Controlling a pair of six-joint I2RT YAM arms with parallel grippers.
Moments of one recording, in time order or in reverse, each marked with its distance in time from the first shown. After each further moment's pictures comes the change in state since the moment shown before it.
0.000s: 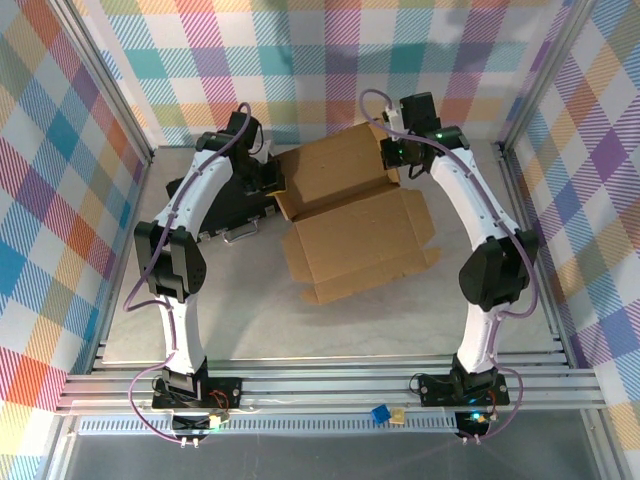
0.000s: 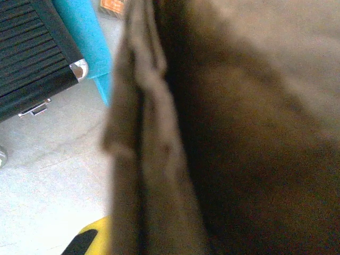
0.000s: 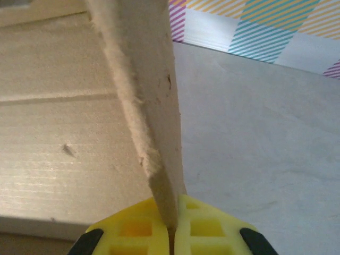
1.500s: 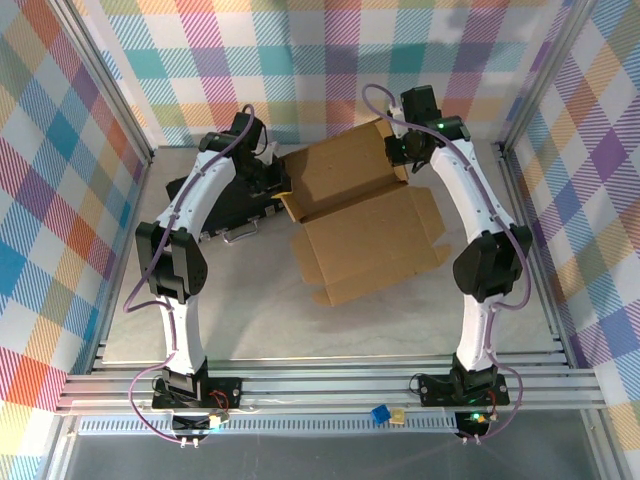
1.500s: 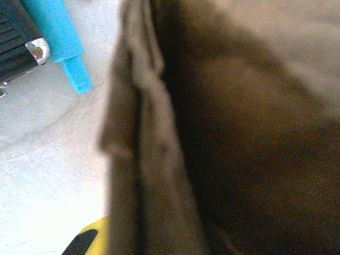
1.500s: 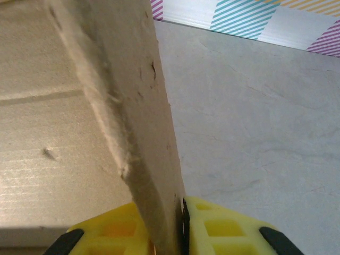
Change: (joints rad) left arm -0.014 -0.003 0.001 -0.012 0.064 -0.023; right arm -0.035 0.089 0.172 -0.169 0.013 0.008
